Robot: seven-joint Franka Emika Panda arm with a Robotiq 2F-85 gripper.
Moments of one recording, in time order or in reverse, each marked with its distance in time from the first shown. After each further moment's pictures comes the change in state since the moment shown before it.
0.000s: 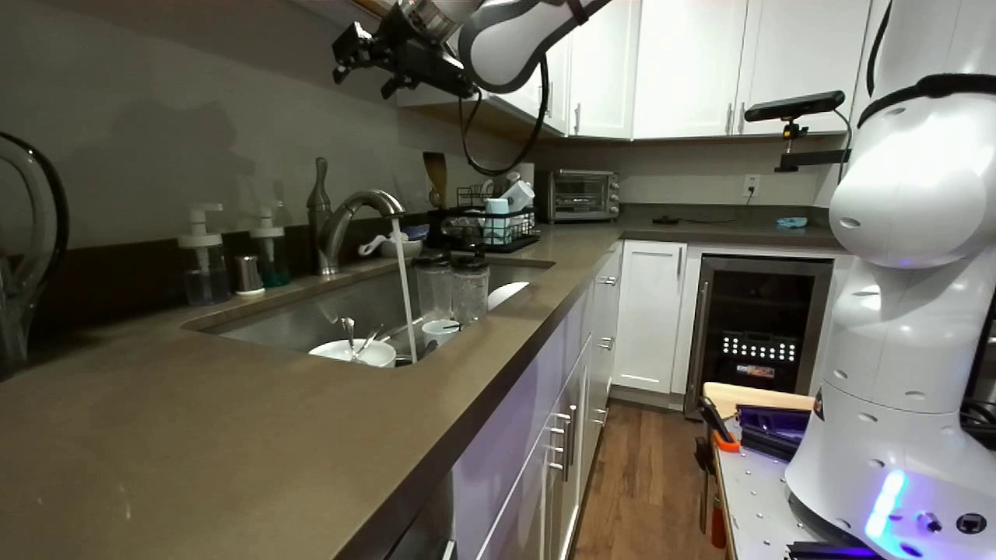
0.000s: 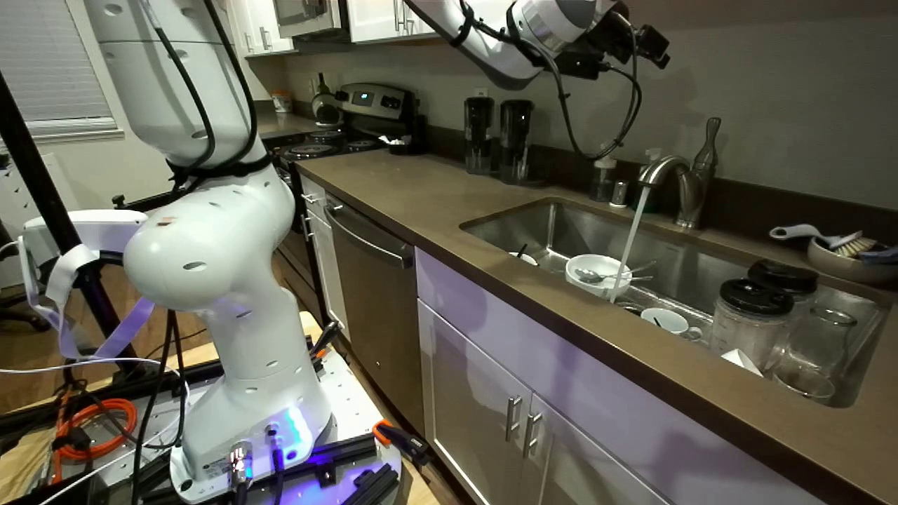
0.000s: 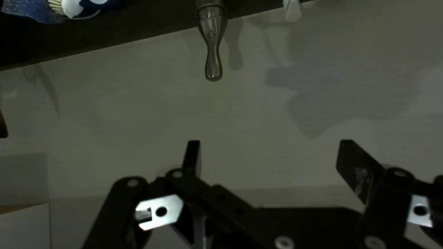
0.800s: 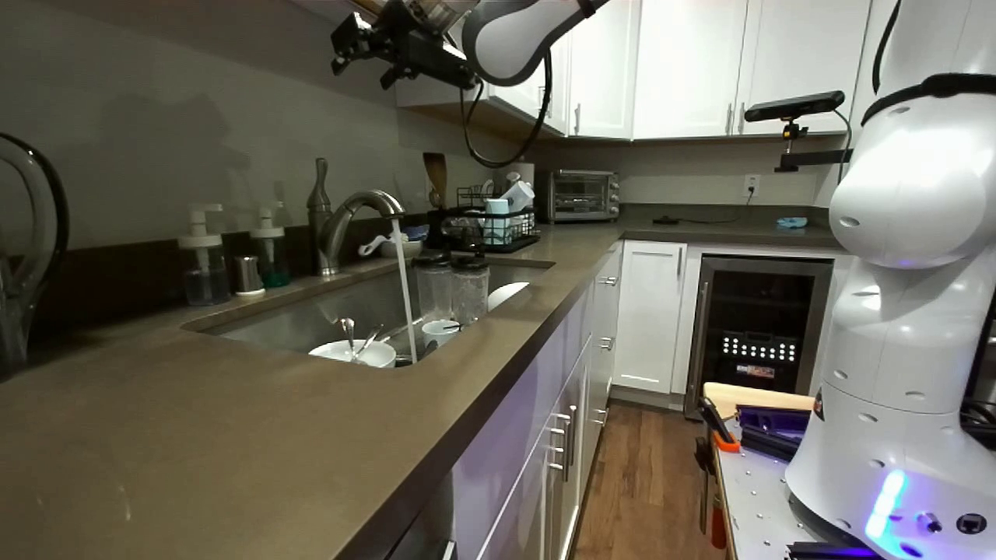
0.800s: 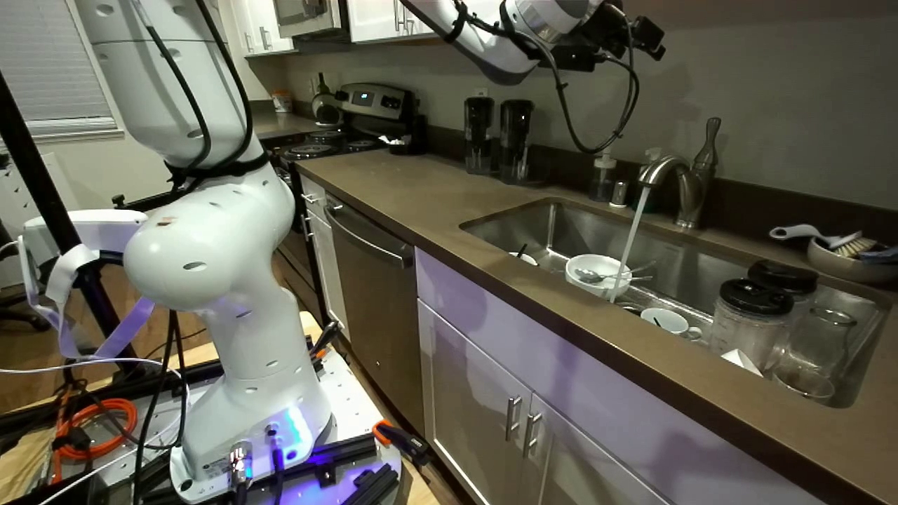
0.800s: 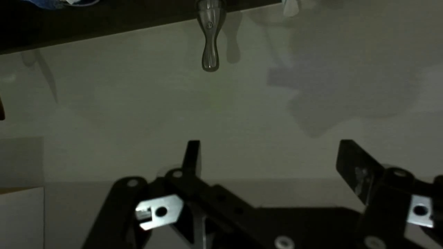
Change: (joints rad) arm 0.000 -0.038 0.008 -0.014 -0.029 -0.008 0.001
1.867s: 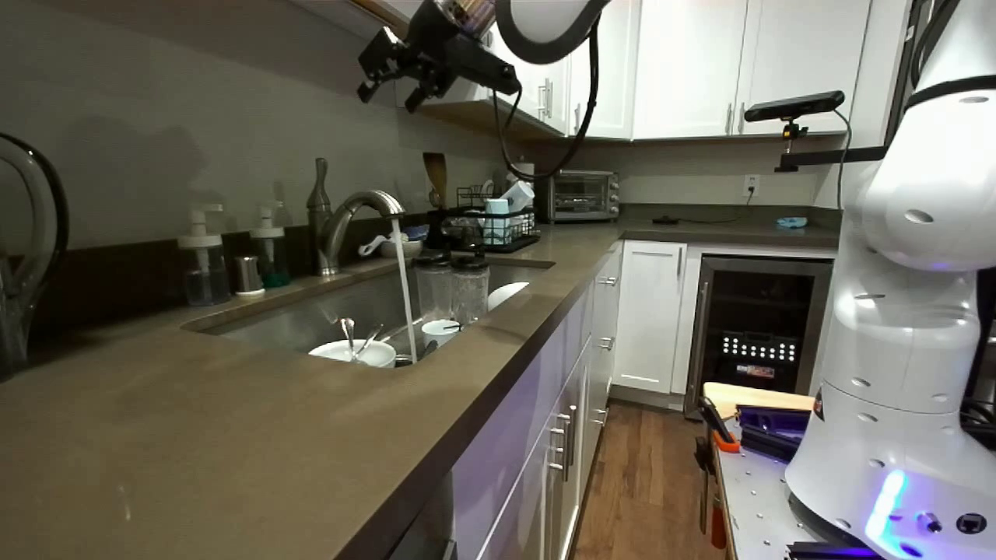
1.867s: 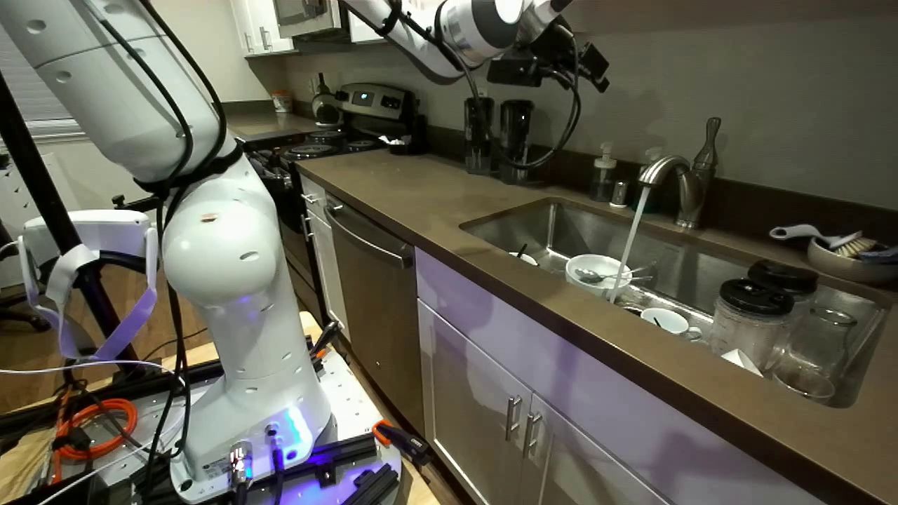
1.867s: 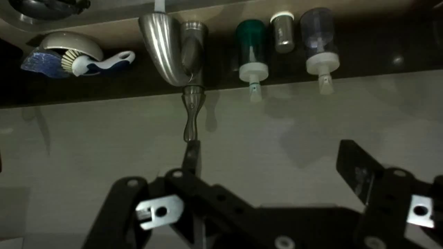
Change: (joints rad) arm 0.351 -0.229 -0.256 -0.307 0.345 -0.089 -0.345
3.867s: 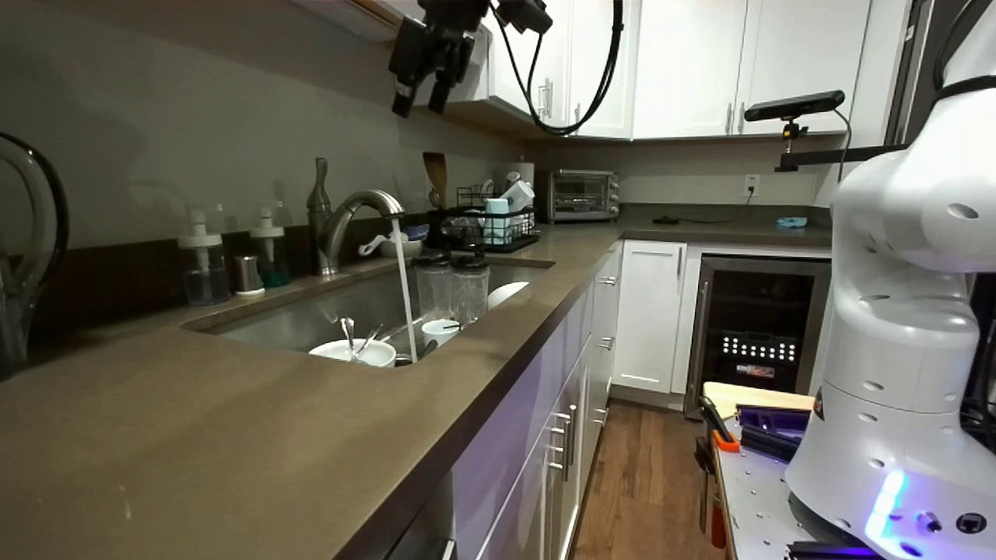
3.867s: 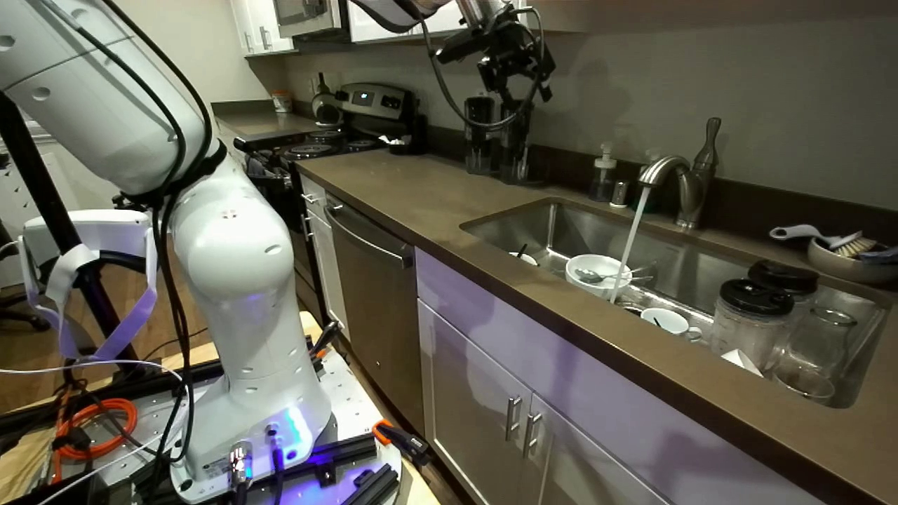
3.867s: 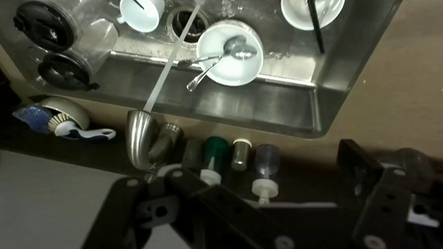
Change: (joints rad) arm 0.186 -0.135 -0.003 0.059 0.150 -0.641 -0.345
